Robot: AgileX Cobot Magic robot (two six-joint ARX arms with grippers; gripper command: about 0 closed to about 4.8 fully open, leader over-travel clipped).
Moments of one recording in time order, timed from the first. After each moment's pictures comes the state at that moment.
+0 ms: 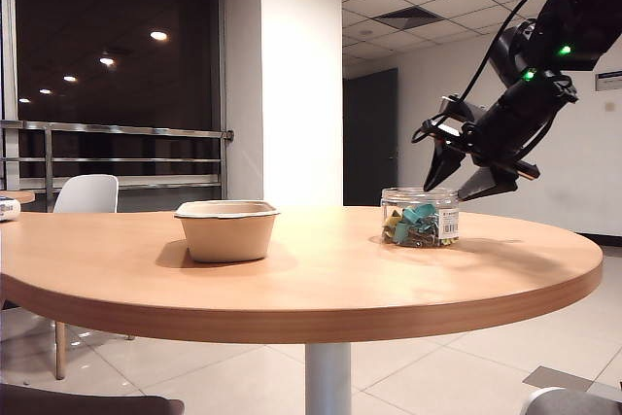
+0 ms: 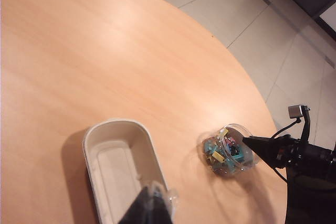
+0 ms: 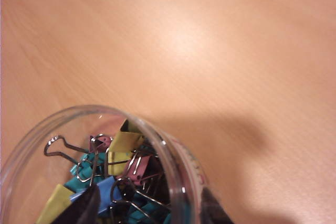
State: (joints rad) left arm -0.13 1.26 1.30 -0.42 0.29 -0.35; right arm 0.11 2.11 1.61 -0.23 -0.39 0.14
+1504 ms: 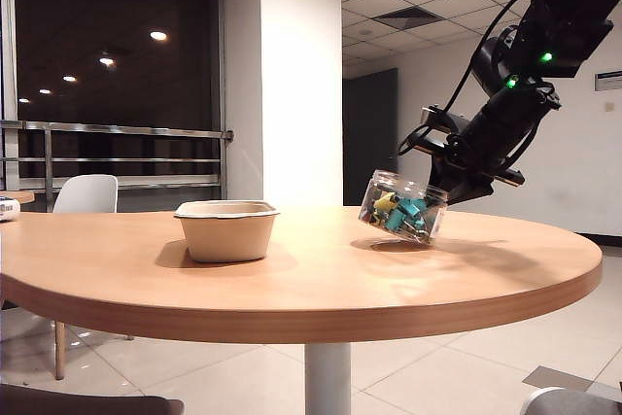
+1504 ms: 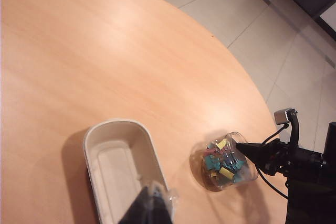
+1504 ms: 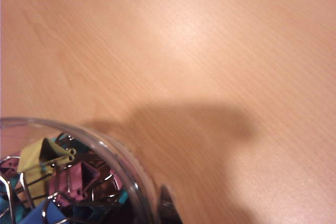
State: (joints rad) left arm -0.13 1.26 1.30 -0.42 0.29 -0.35; right arm 0.15 2.14 1.63 -0.27 -0.38 0.06
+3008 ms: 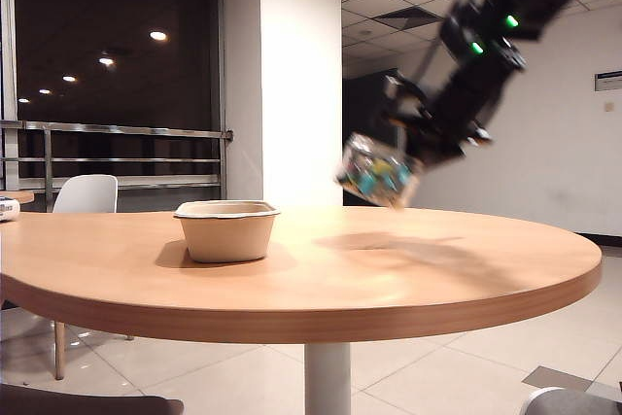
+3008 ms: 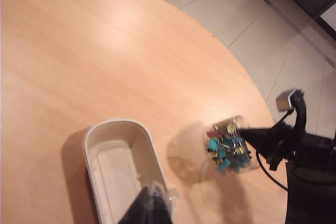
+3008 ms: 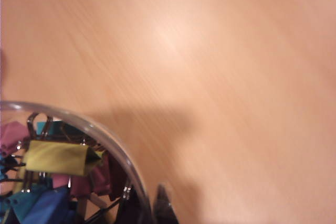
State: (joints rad) left arm -0.13 1.26 1.30 -0.42 0.29 -0.35; right arm 0.23 2.14 1.81 -0.41 -0.29 -0.08
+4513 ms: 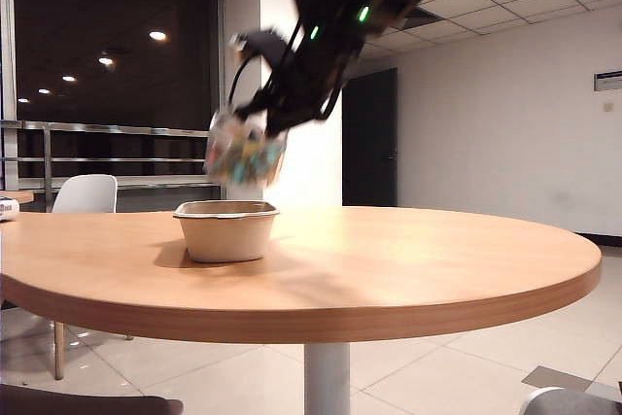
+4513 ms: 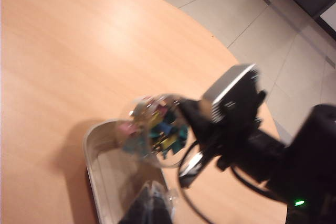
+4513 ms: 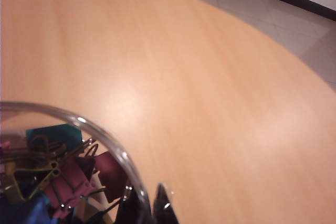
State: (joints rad) left arm -0.13 1.26 1.30 -0.42 0.29 -0.35; right arm 0.58 2.28 1.99 -0.10 0.05 -0.34
